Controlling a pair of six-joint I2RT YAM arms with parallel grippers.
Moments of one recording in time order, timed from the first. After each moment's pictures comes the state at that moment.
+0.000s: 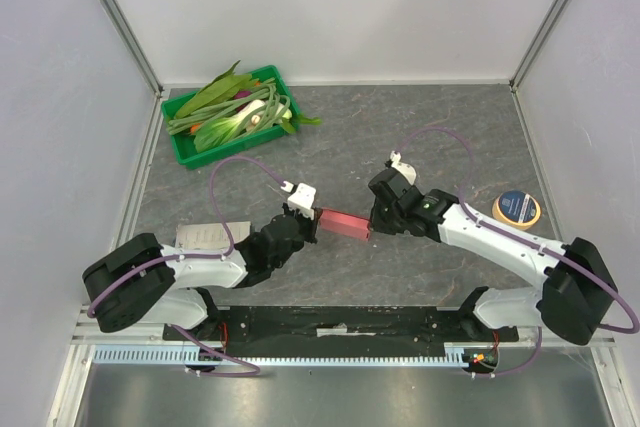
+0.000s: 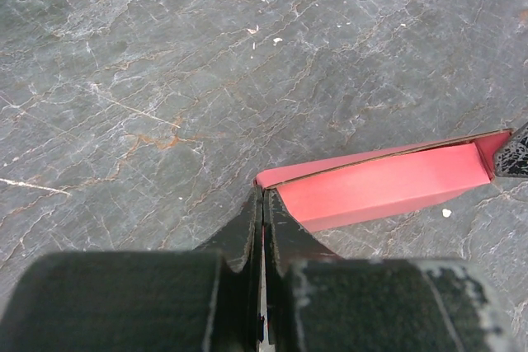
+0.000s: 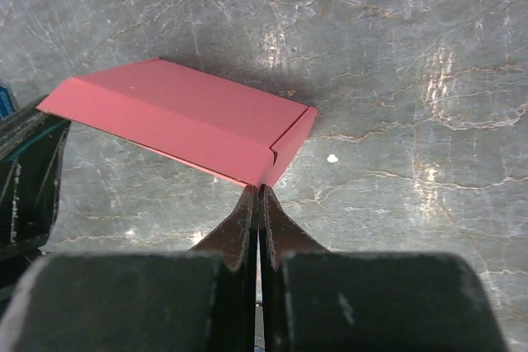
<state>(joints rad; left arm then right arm) -0.99 1.34 0.37 0.68 -0.43 -0.22 0.80 1.30 0.89 -0.56 0.18 0.89</state>
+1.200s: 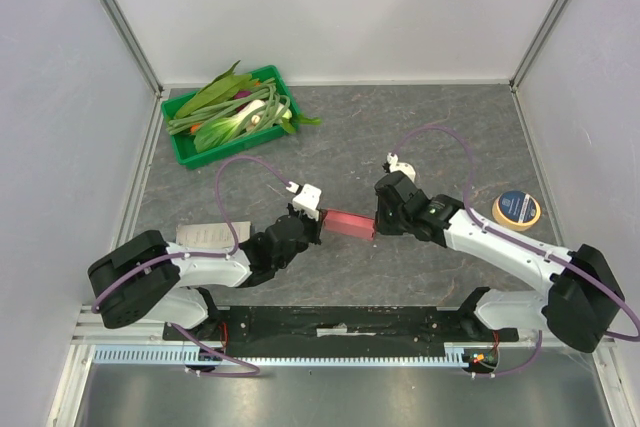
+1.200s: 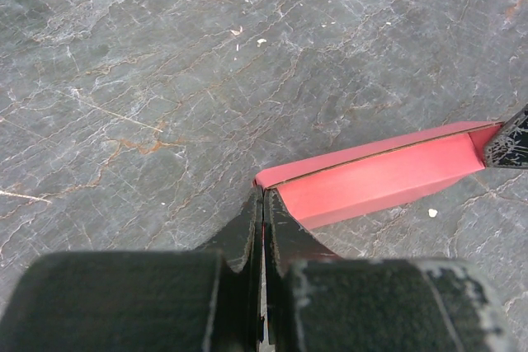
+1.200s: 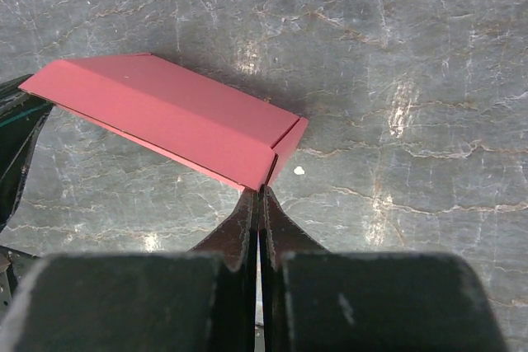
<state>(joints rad) -1.02 1.37 0.39 0.68 -0.44 -0.22 0.77 1.25 0.83 -0.53 0.18 0.73</state>
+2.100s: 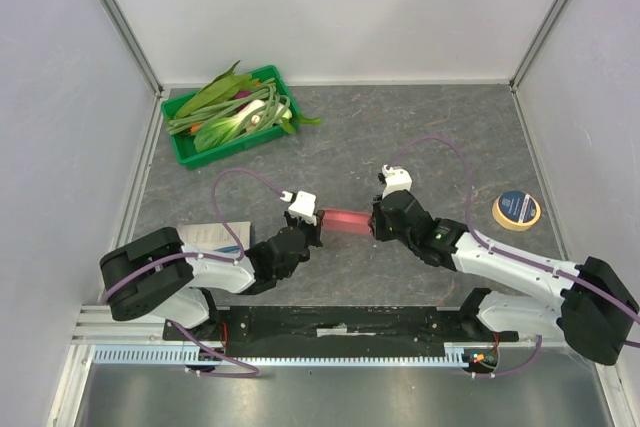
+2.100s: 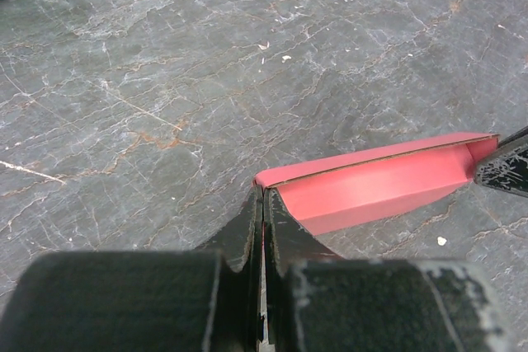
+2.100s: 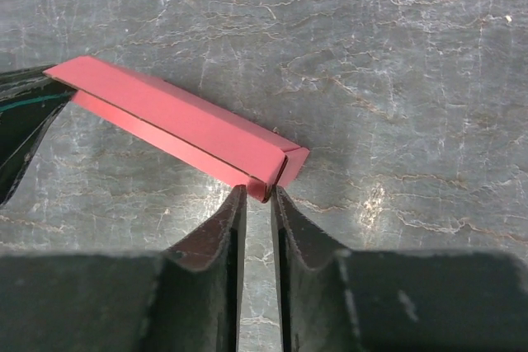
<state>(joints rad) -1.09 1.43 0.34 0.85 -0.63 -0.27 0.86 1.14 0.61 -0.17 0.31 0.54</state>
